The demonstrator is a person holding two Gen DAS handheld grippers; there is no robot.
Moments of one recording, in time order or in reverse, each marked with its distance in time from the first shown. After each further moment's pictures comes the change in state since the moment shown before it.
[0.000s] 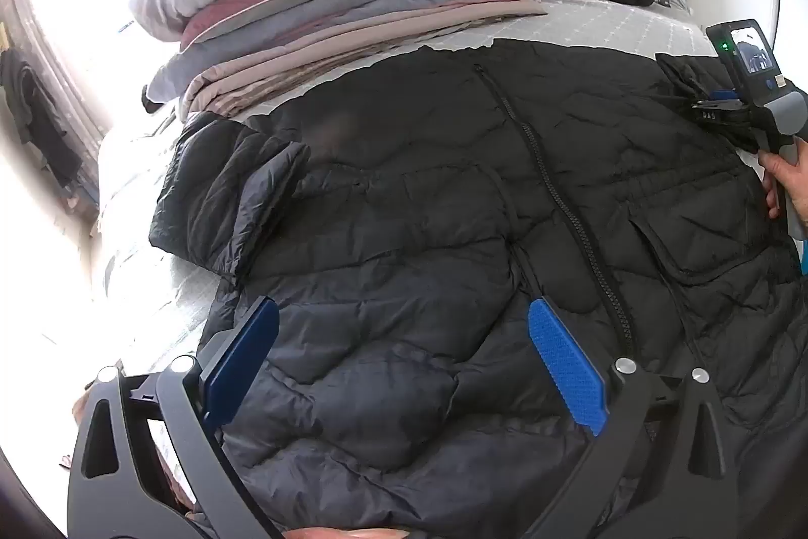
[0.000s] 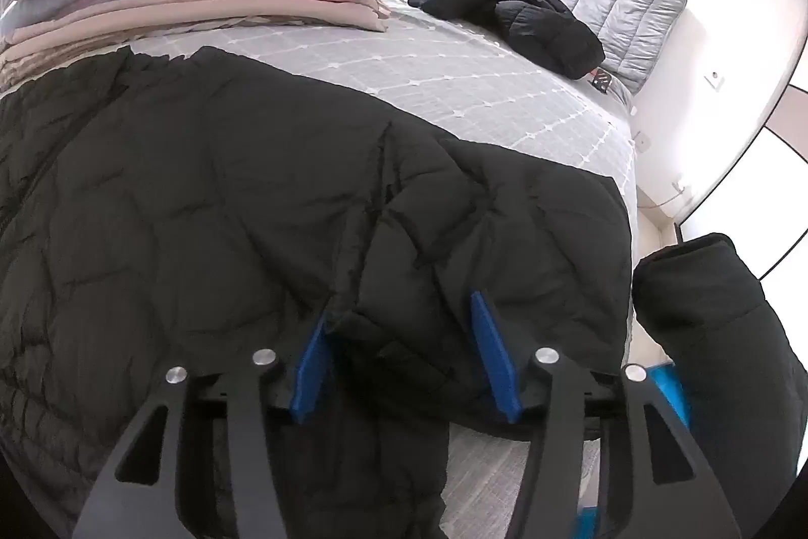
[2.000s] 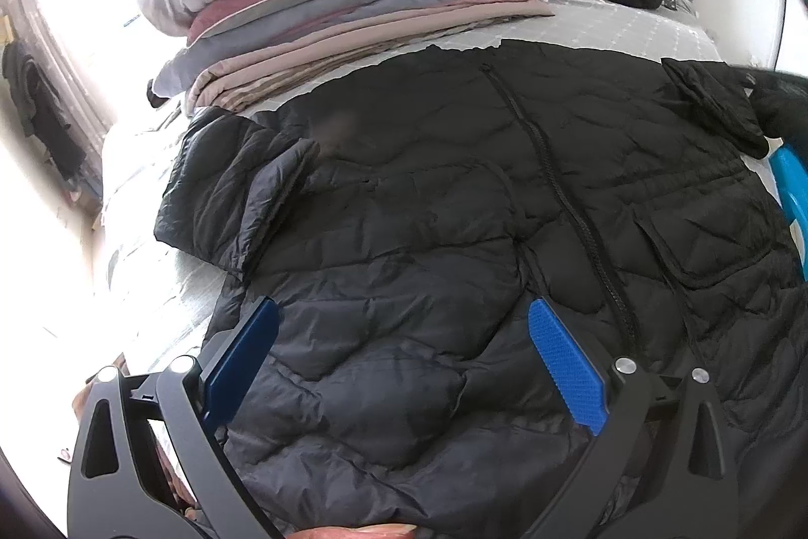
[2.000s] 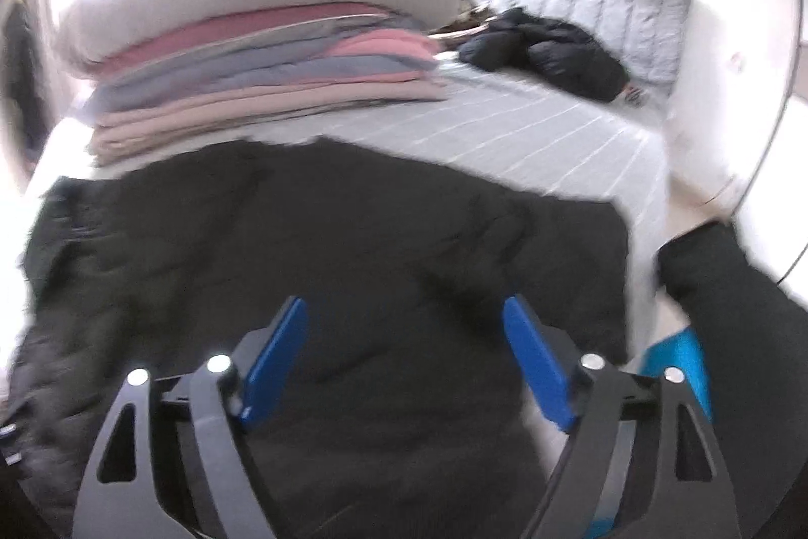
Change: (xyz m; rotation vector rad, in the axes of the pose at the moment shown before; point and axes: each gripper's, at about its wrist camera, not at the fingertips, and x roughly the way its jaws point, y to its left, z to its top) left arm -0.003 0.006 -0.002 -0.024 0.004 0.011; right arm -0.151 0.014 -0.017 0.129 -0.107 0.290
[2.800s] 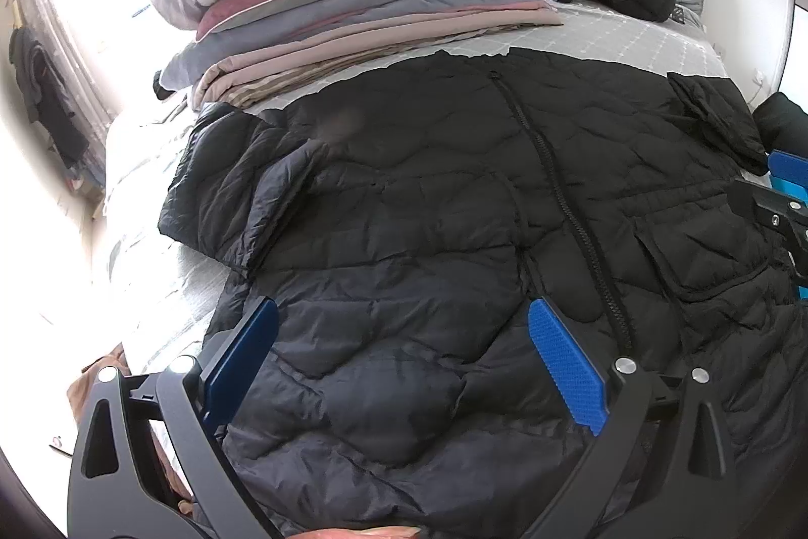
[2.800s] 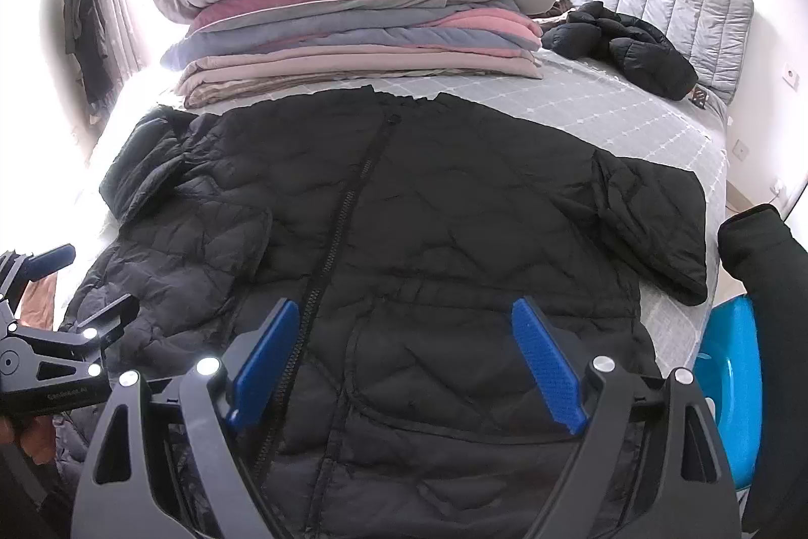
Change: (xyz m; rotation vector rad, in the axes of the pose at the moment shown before) left arm -0.003 0.002 0.003 -0.027 -0.004 0.002; right arm -0.035 0.095 -0.049 -0.108 0.049 0.106
